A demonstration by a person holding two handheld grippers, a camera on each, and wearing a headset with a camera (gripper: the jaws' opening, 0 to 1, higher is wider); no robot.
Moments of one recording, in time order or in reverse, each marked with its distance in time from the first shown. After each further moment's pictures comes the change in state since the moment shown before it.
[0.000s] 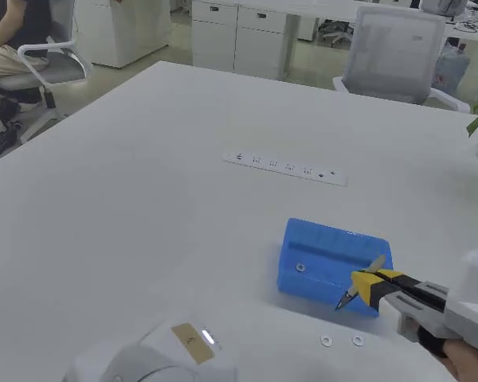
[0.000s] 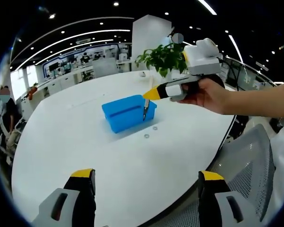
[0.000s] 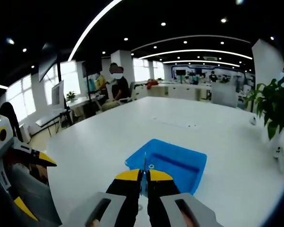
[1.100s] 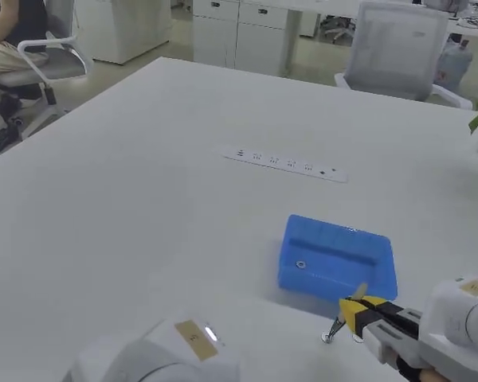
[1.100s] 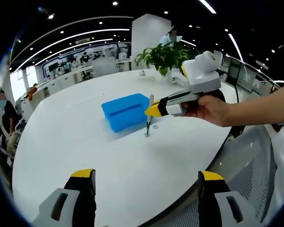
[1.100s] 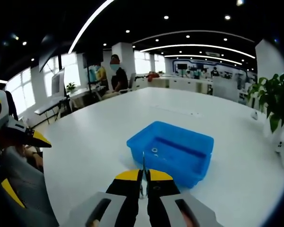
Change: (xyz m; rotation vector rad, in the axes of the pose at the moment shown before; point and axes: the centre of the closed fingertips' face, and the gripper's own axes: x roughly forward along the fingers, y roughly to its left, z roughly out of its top) left arm 0.001 0.000 -0.001 0.009 0.008 0.004; right arm 0.008 0.009 -0.037 -0.044 0.057 -0.007
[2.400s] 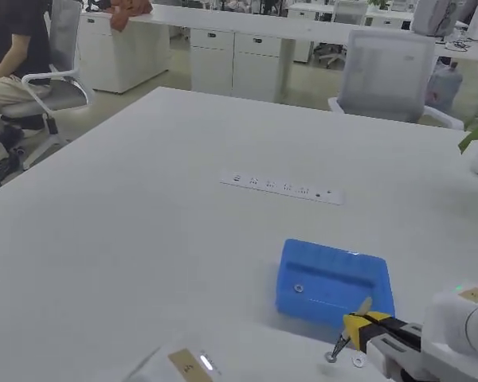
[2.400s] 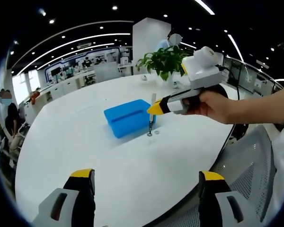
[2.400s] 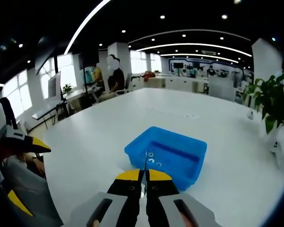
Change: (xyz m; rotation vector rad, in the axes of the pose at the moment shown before) left arm -0.006 0.000 0.010 0.013 -0.037 0.034; right arm -0.014 -0.009 0.022 0.034 0.012 -0.033
